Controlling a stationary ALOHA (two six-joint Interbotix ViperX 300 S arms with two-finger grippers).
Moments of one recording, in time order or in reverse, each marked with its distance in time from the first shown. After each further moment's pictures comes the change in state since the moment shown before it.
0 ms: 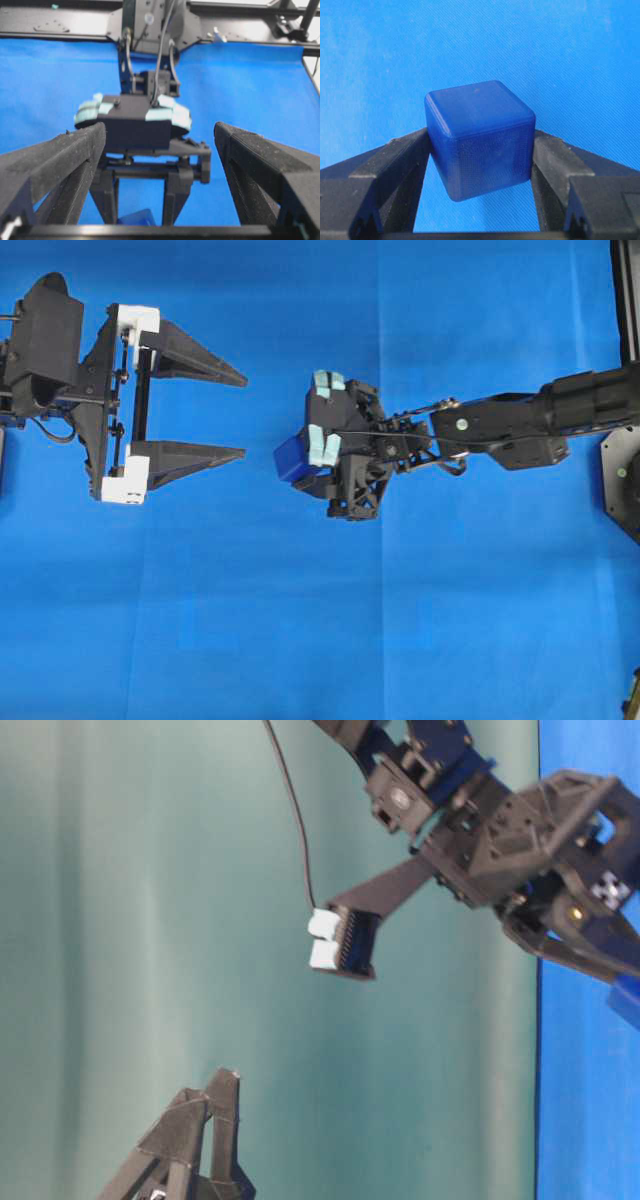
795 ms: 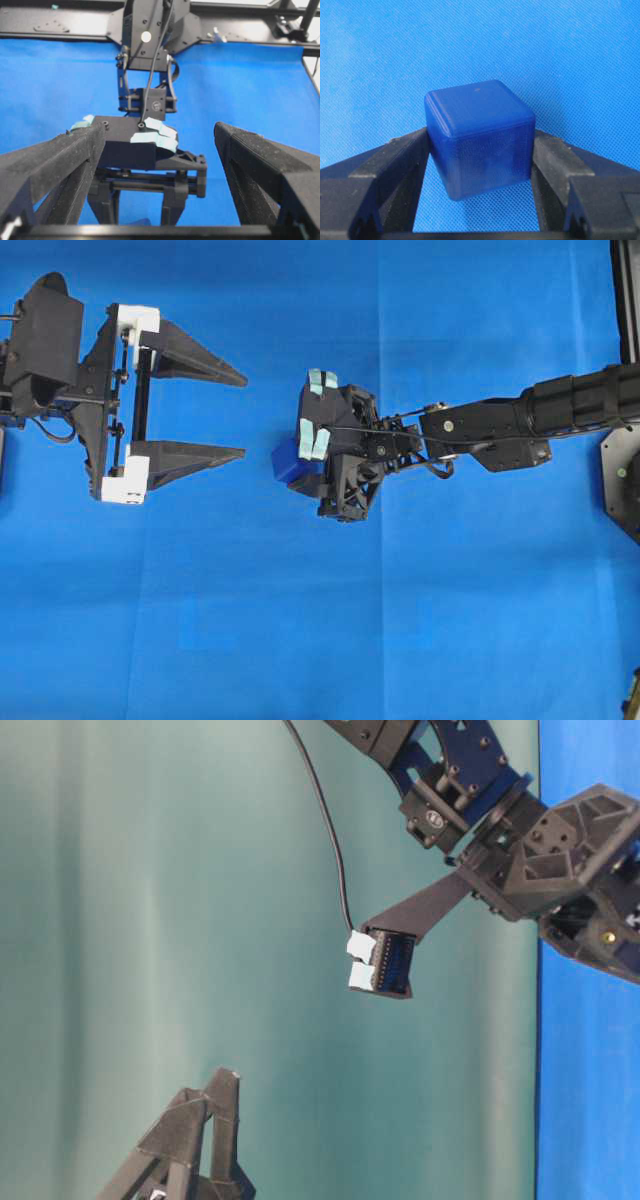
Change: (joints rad) left arm 0.000 -0.002 -0.002 0.000 -0.002 0.000; right arm -0.002 0.049 -0.014 0.084 -0.009 0.003
